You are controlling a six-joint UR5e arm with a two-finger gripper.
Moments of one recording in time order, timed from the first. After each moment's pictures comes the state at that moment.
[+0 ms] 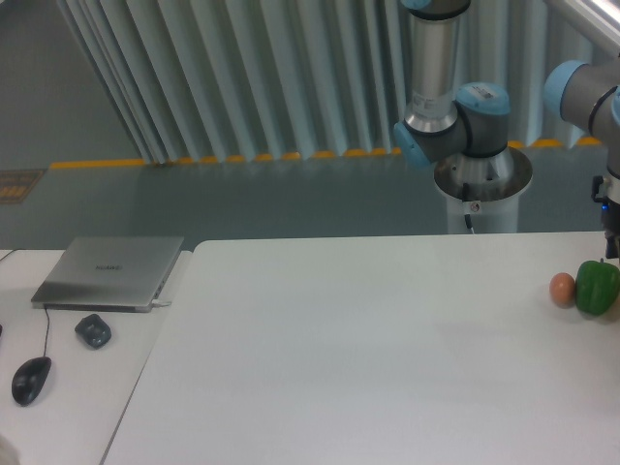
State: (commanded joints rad) arm 2.67 -1.78 -1.59 -1.28 1.59 1.97
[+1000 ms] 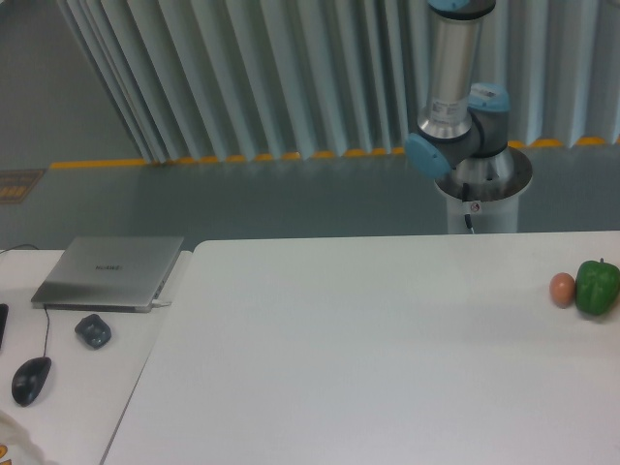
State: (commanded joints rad) arm 2.99 -1.78 -1.61 -1.27 1.49 1.59
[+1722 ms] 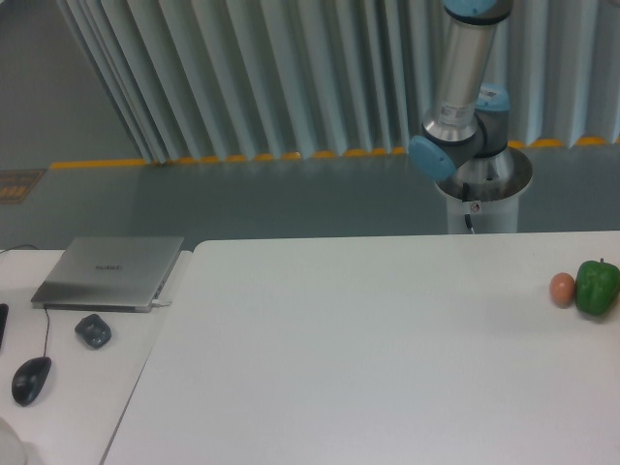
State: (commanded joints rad) arm 3.09 -1.87 -1.61 -1.18 1.42 1.45
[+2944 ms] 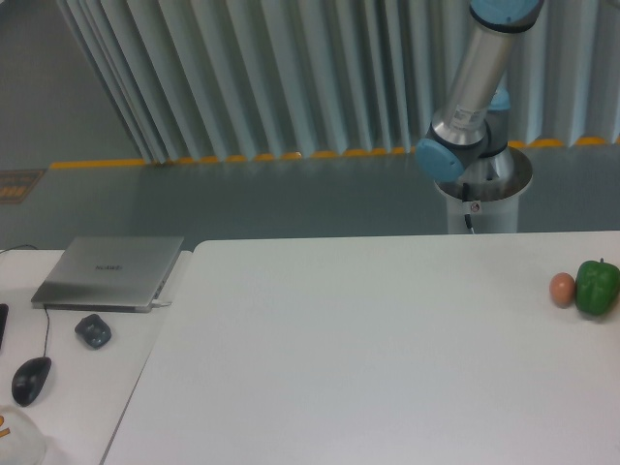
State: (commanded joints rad) arm 3.15 -1.93 -1.66 -1.14 1.31 1.40
